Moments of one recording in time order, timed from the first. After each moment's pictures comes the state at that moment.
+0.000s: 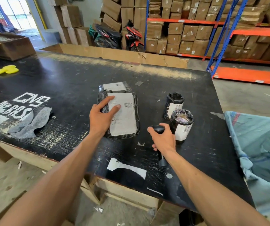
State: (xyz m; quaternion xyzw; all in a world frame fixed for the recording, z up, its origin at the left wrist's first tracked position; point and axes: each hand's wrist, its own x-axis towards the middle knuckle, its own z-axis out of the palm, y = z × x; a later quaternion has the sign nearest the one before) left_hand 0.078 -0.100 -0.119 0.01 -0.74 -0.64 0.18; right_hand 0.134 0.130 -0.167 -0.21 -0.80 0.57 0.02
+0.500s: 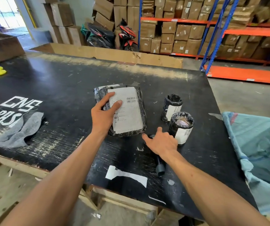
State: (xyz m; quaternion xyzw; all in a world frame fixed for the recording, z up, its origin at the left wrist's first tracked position) left_hand 0.058 -0.086 -0.112 0.00 -0.65 -0.74 0.16; right_hand 0.116 0.119 -0.157 -0.16 -0.98 0.14 -0.05
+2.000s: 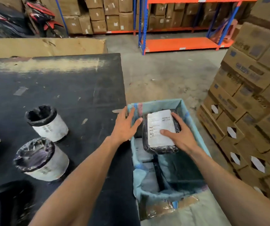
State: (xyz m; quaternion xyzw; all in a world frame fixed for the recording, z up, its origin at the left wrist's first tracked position) left_hand 0.013 0.433 -0.204 -0.29 -0.89 -0.33 -0.11; right_hand 0.161 0.636 -0.213 -0.26 -0.78 0.56 0.12
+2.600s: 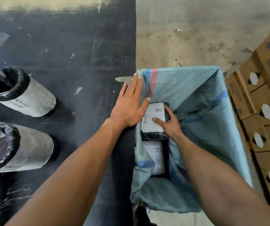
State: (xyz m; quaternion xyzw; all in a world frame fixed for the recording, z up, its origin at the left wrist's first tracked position) left_hand -0.019 0.450 -0.259 -0.33 -0.92 -0.20 -0.05; right_hand 0.070 0.632 -0.404 -0.34 -0.72 0.61 -0.04
